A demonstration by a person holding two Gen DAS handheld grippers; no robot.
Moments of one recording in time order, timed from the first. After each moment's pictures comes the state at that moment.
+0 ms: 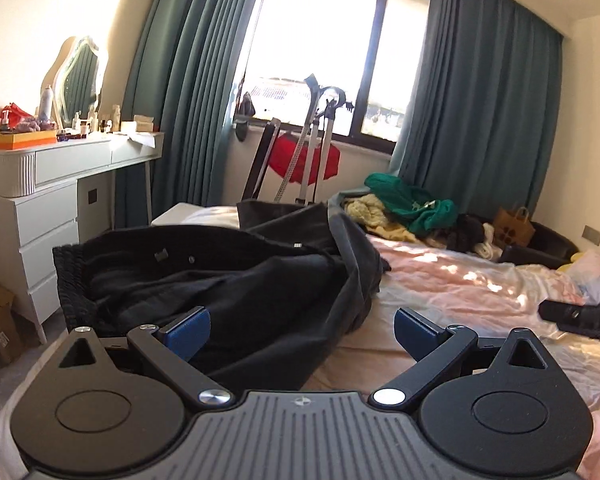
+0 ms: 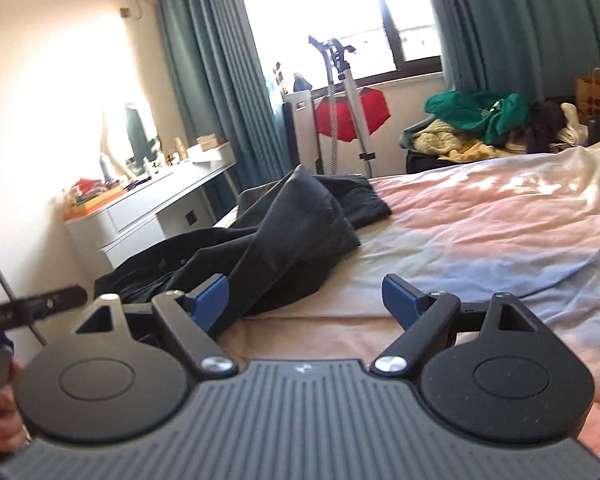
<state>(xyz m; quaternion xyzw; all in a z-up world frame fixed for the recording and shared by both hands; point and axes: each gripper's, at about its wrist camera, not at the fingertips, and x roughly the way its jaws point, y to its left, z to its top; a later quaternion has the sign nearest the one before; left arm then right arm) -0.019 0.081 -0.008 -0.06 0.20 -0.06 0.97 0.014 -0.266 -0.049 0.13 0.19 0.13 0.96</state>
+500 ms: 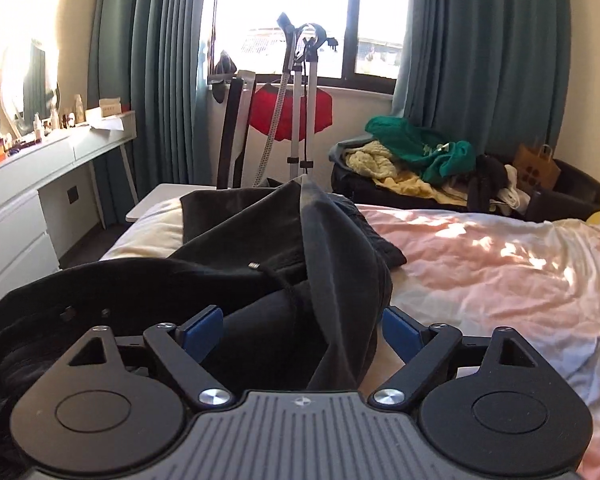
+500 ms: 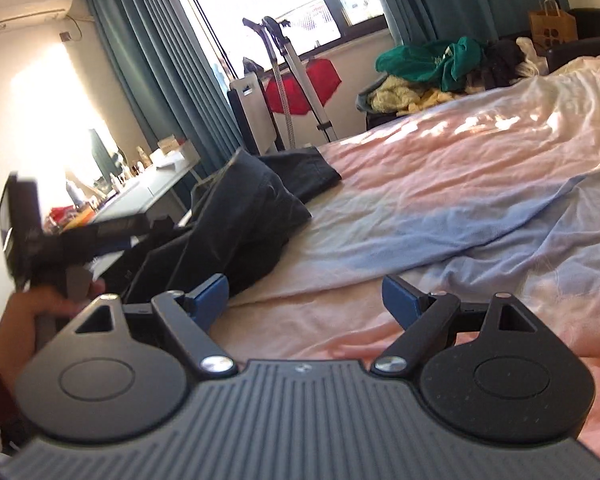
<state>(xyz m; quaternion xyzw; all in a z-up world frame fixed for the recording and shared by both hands) 0.219 -0.003 -0.006 -0.01 0.28 -0.06 0.96 0.043 -0.303 -0.088 0.20 0.25 0.10 0.94</state>
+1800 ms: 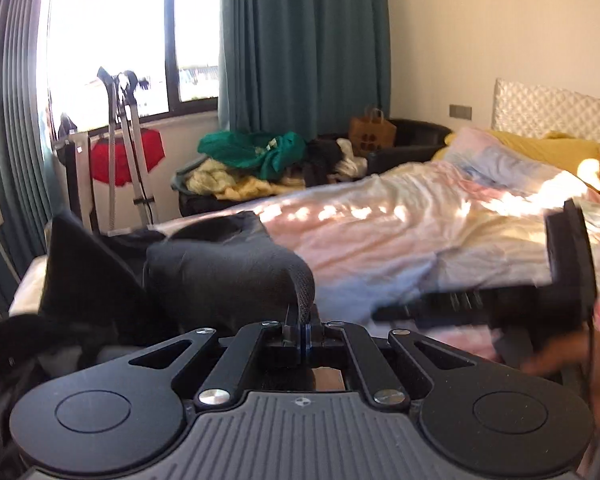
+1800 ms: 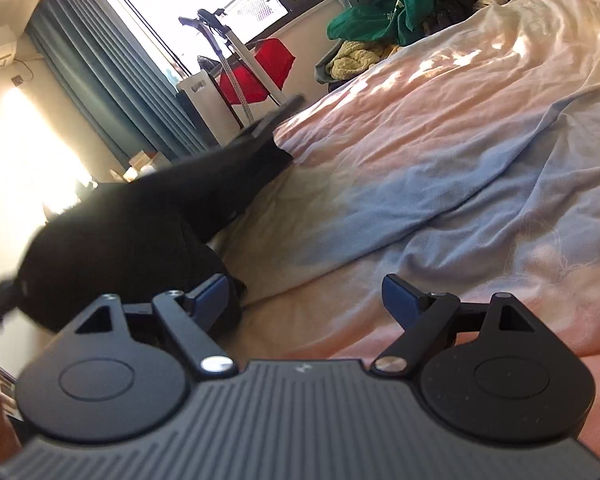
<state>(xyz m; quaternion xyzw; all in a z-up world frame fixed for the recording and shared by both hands) 0.076 -0.055 -0.023 0.11 0.24 -0.29 0.92 0.085 -0.354 -0.135 0.31 0.27 0.08 0.91</state>
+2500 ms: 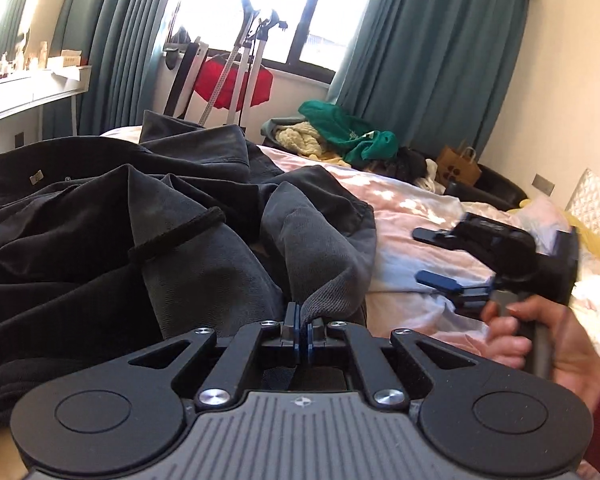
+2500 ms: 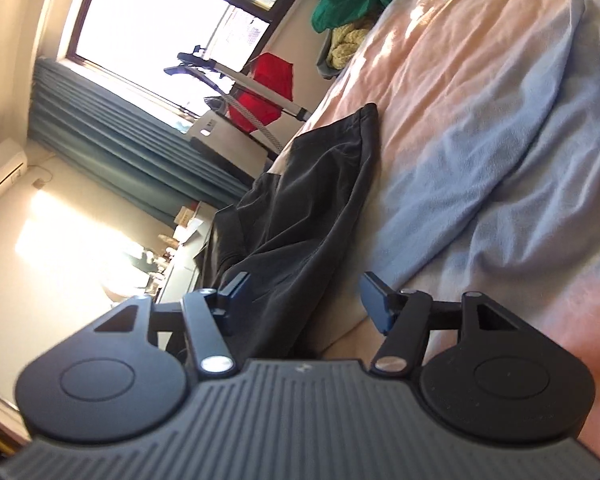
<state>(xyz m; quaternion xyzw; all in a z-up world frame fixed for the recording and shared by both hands) 0.072 0.034 -0.081 -0.07 0.27 -0.18 0.94 0.155 -0.363 -0.179 0.48 0.24 0.10 0.84</state>
